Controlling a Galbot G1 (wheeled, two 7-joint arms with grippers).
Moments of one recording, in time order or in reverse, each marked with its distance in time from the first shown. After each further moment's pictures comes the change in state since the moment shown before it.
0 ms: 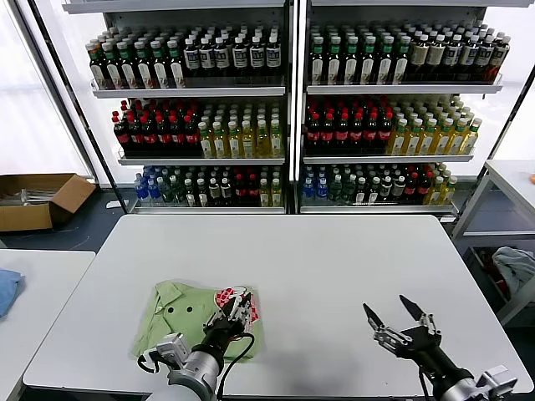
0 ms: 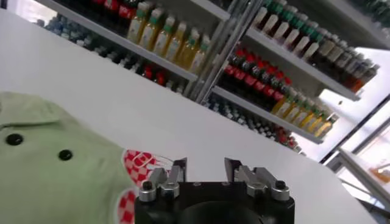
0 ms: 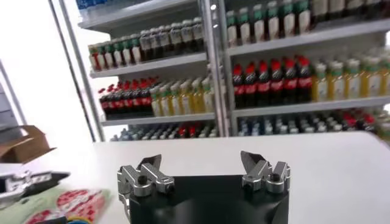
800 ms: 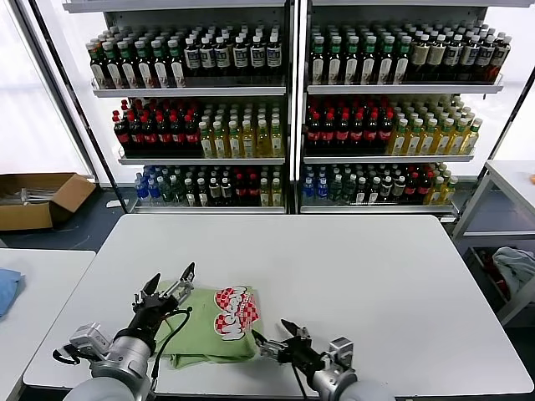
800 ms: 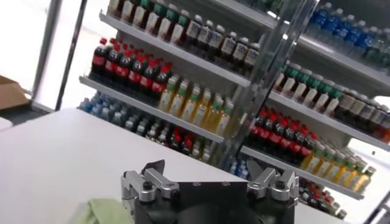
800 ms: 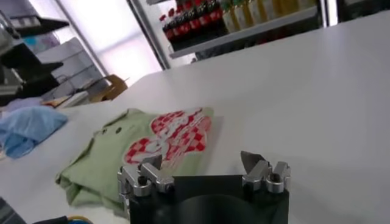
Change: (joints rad) left arm 0.063 0.075 -0.336 -0.117 -0.040 -0.007 0.078; right arm 0.423 0.062 -0.653 -0.370 -0.038 -0.158 0.171
